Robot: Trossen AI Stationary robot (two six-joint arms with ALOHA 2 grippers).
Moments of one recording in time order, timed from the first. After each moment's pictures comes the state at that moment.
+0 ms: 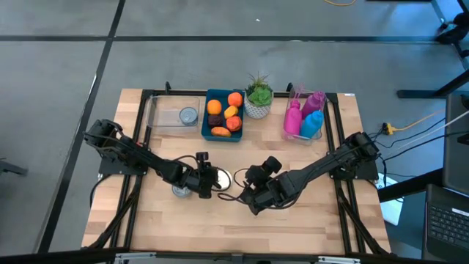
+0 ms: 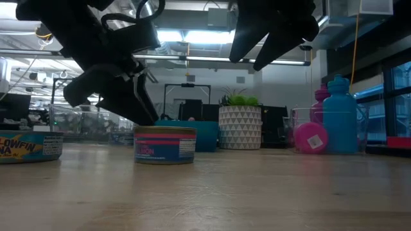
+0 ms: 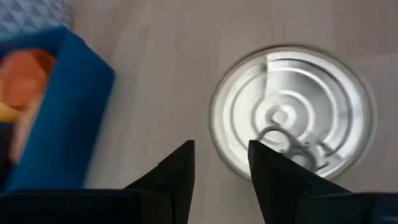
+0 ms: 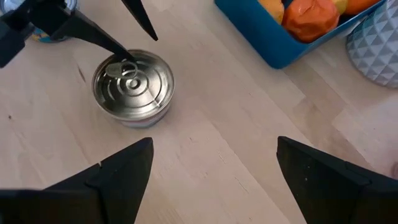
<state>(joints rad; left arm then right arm) -0.36 1.56 0.83 -0.20 -0.56 -0.21 0.49 1.89 1.51 -0.91 0.68 0.99</state>
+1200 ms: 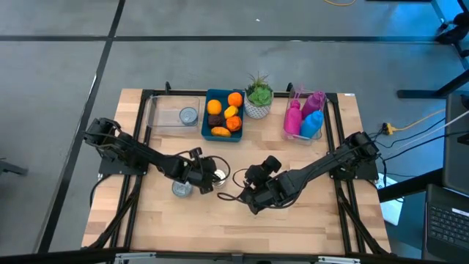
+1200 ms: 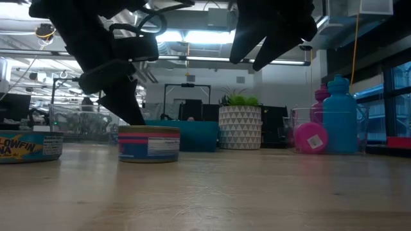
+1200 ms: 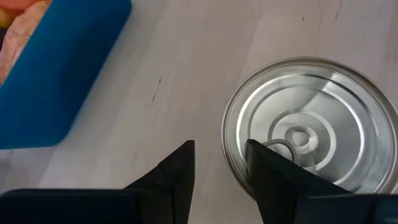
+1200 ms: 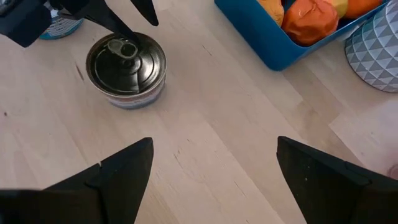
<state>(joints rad) -0.29 1.56 0.83 -0.39 -0.46 -0.53 0.49 1.89 1.51 -0.91 0.68 0.96</state>
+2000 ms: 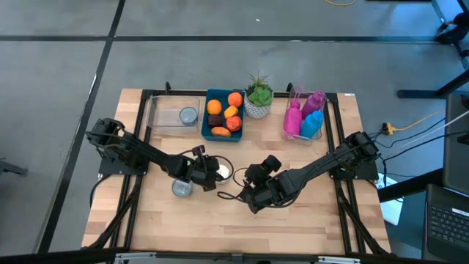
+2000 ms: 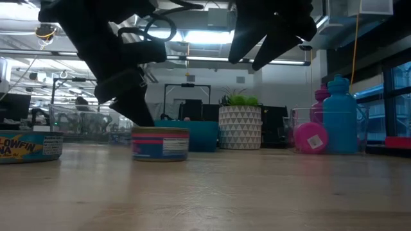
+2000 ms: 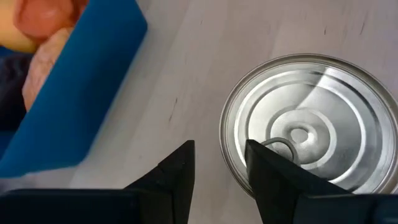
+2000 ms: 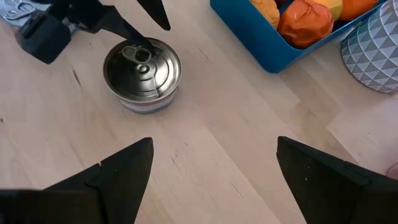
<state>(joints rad) -0.26 1.67 0.83 -0.37 -0.53 -0.47 0.48 1.89 1.51 -0.91 0.70 0.97</state>
